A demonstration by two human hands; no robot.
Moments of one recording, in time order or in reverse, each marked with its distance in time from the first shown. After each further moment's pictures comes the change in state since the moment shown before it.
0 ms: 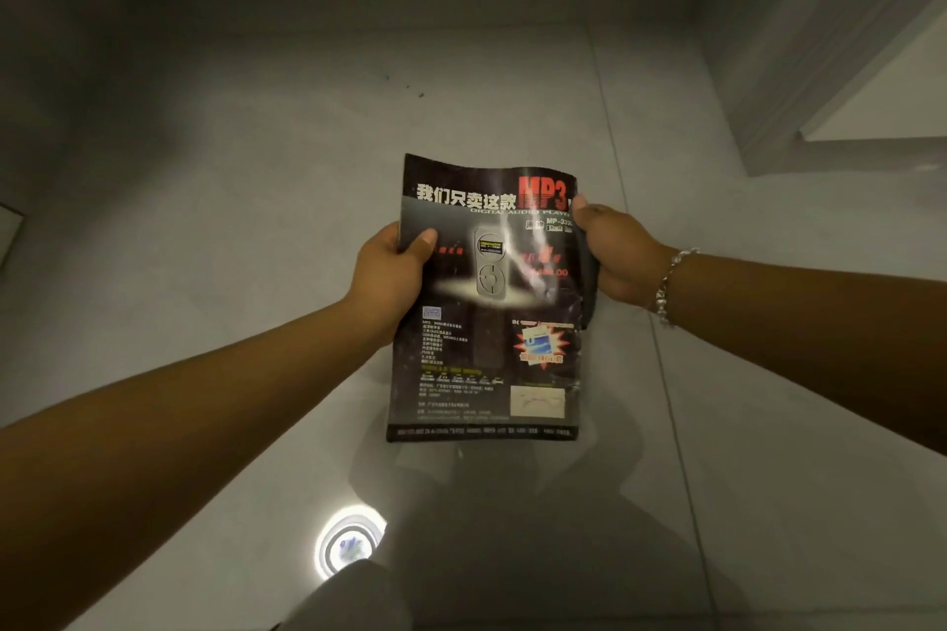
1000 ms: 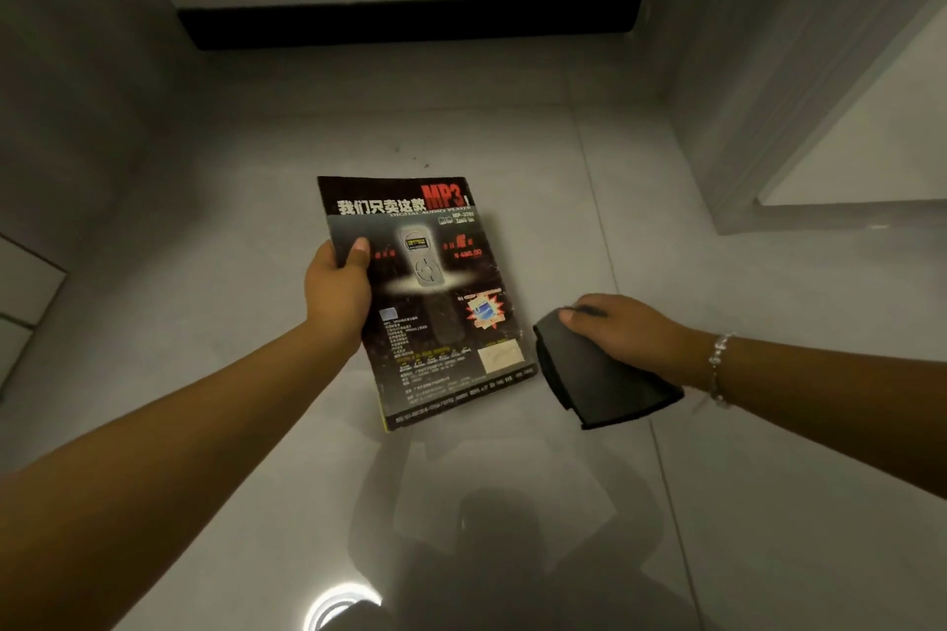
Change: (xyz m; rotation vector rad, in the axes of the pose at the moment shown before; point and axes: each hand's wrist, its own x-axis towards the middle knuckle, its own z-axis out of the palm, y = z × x) left_hand 0.002 0.036 -0.030 -0.122 0.286 0.112; right_hand -0.077 -0.013 -0.030 -0.796 -0.167 -0.170
